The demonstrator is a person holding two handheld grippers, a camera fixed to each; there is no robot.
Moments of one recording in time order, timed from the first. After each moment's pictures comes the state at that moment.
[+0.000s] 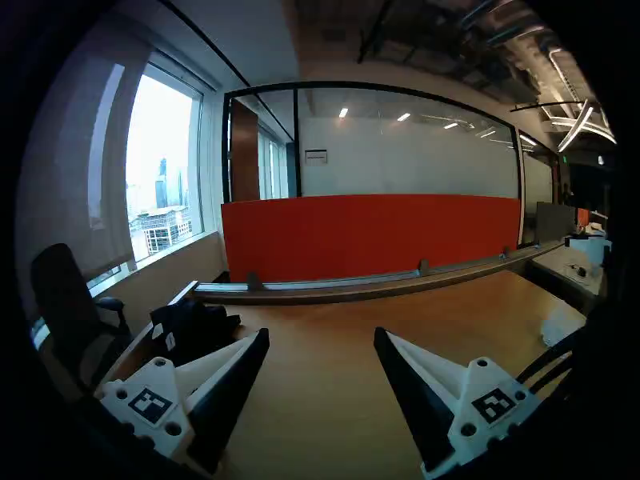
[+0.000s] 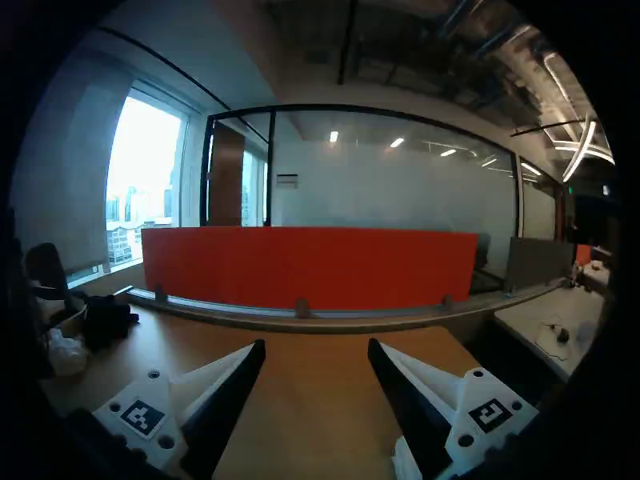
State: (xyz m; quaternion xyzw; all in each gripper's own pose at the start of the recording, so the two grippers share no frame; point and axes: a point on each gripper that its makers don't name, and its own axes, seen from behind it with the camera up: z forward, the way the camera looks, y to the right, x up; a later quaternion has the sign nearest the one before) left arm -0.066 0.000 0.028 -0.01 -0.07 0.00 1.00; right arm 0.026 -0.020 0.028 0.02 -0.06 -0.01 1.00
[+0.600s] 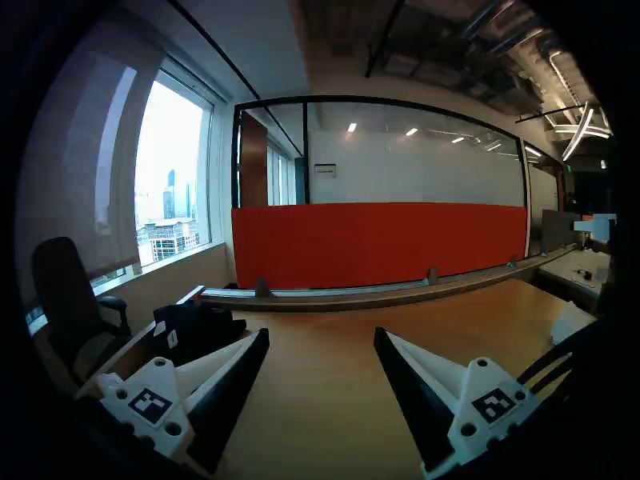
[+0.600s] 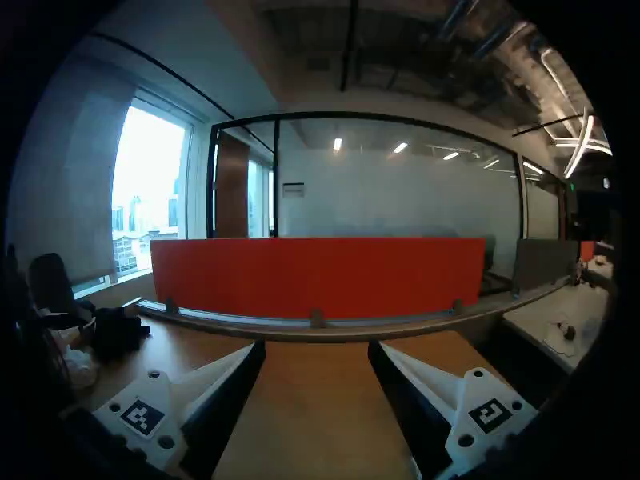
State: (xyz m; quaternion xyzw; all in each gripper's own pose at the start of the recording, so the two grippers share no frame) left arm -0.089 -0.013 0.029 0.01 -0.03 -0.01 1.00; right arm 0.042 -0.054 0.026 0.03 -0.04 0.00 1.00
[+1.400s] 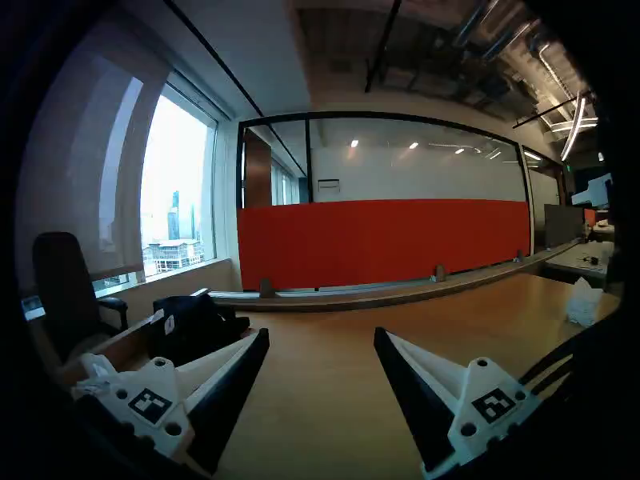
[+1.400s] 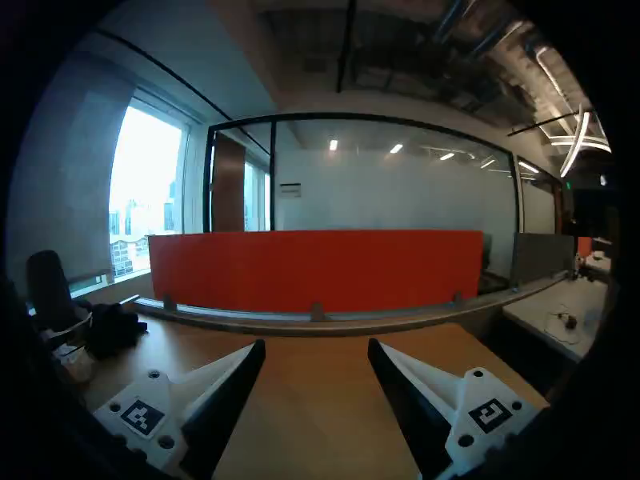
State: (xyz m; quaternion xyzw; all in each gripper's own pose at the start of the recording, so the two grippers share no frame) left arm -0.153 -0.016 0.030 0.02 0.02 0.00 1.00; right arm 0.005 -0.067 0.023 0.02 -0.04 0.00 1.00
